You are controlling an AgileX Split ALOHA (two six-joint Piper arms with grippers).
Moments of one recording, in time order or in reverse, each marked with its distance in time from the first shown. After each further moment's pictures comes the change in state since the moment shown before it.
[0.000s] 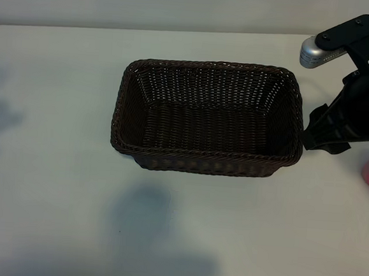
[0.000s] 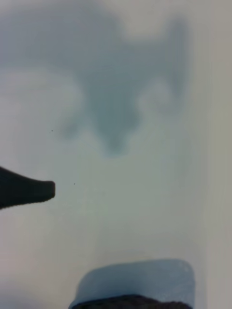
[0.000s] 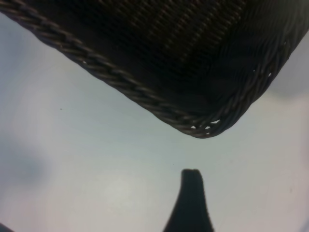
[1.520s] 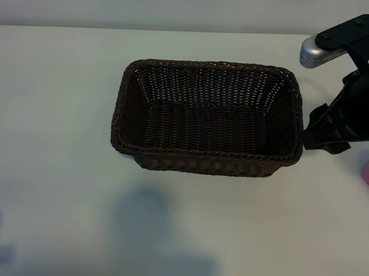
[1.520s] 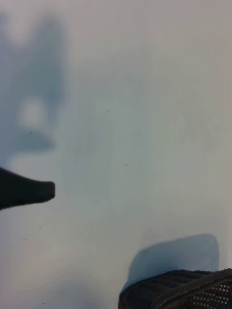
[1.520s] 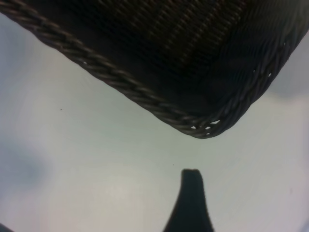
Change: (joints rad) left arm 0.000 -0.833 0.536 -0.032 0.041 -0.015; right arm 0.000 0.000 0.000 0.000 0.000 0.001
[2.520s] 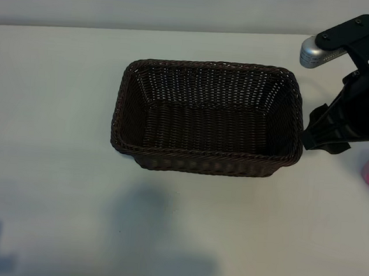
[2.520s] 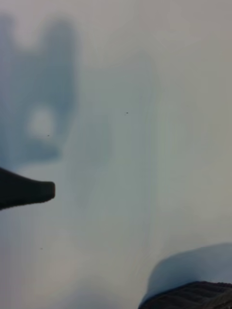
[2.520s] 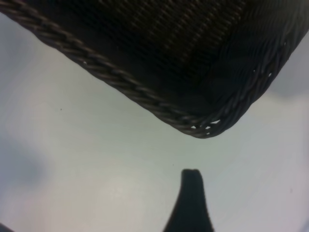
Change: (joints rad) left arm 0.000 -0.041 0.079 0.014 0.013 -0.001; right arm 0.000 0.000 0.000 0.000 0.000 0.000
